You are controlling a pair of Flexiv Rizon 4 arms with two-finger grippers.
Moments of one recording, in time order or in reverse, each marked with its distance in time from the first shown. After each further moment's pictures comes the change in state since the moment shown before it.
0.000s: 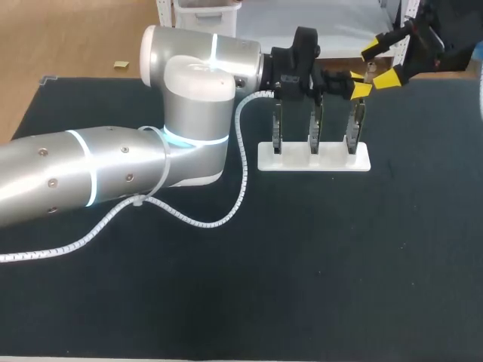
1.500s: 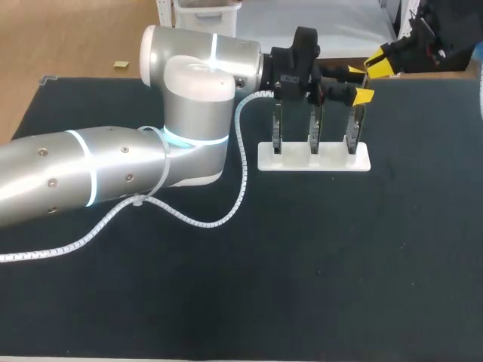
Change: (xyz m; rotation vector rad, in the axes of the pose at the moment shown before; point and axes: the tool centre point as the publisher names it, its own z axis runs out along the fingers) left arm 0.000 0.000 0.000 0.000 0.000 0.000; right arm 0.000 0.000 0.001 0.002 0.001 -0.003
